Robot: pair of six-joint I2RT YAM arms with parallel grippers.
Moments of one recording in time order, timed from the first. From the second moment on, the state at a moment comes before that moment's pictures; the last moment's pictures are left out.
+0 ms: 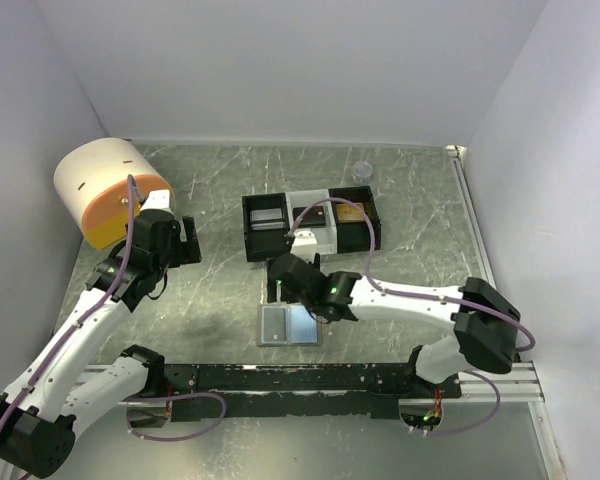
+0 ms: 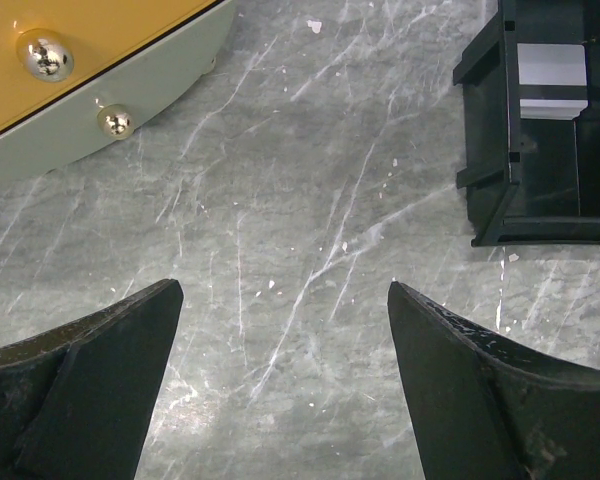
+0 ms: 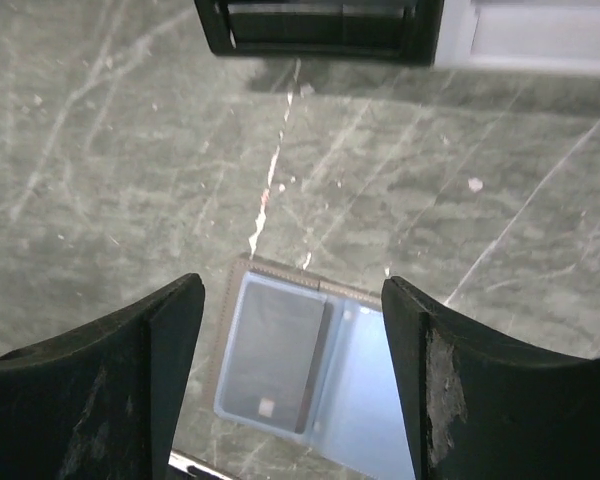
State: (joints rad) left arm -0.38 0.88 0.82 -0.60 -0.37 -0.35; right arm 1.10 1.42 0.89 -0.24 0.45 0.76
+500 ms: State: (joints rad) left arm -0.38 0.88 0.82 -0.60 -0.37 -0.35; right arm 1.24 1.63 0.93 -0.33 0.50 0.91
